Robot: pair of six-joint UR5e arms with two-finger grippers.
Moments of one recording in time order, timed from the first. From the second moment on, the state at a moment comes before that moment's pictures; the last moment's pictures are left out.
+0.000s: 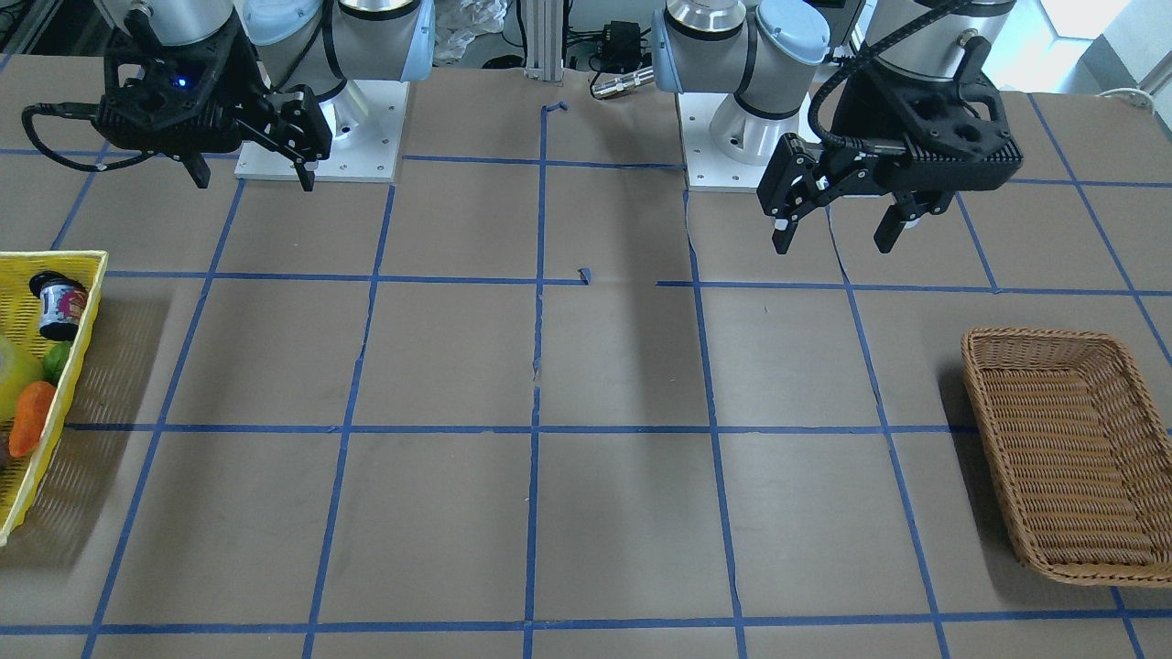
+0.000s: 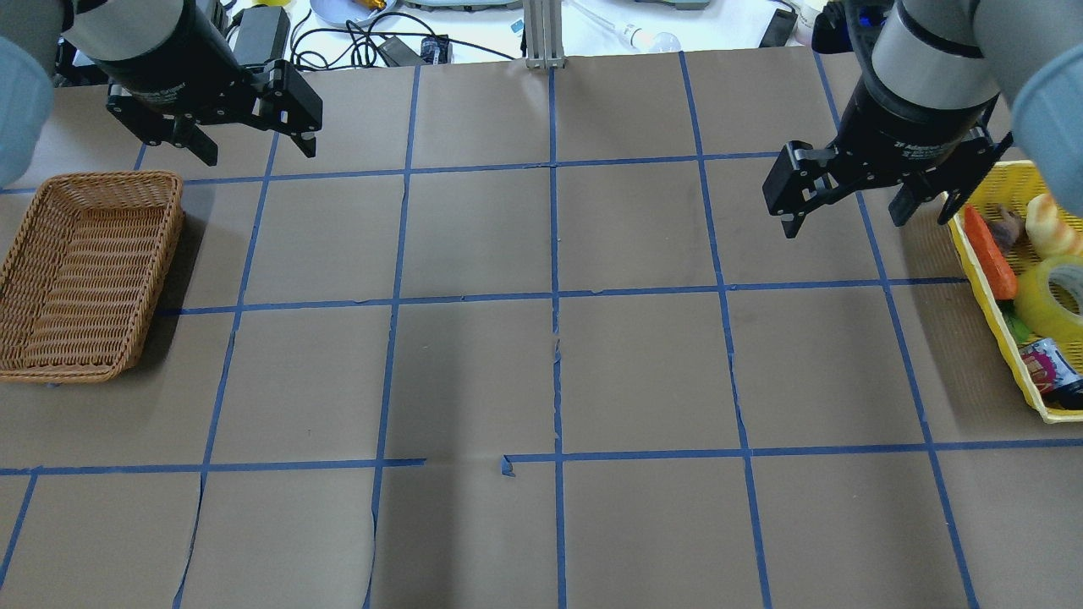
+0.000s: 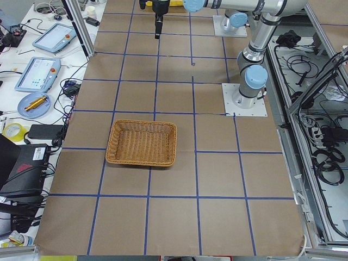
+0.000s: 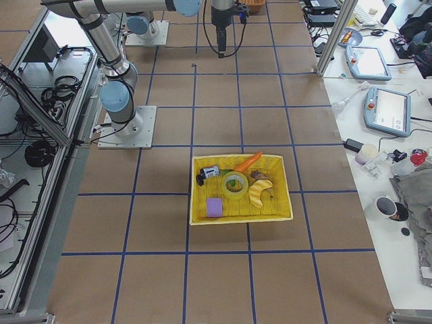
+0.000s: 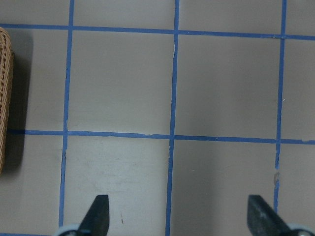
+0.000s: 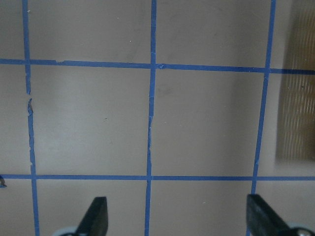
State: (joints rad) left arm -1.55 -1.55 -1.53 -1.47 1.57 -0.03; right arm 1.57 -1.67 1.62 -1.51 -1.62 -0.04
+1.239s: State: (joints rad) left arm -1.55 -1.55 -1.53 -1.47 1.57 -0.03; right arm 1.58 -1.67 1.63 -1.51 -1.61 -0.04
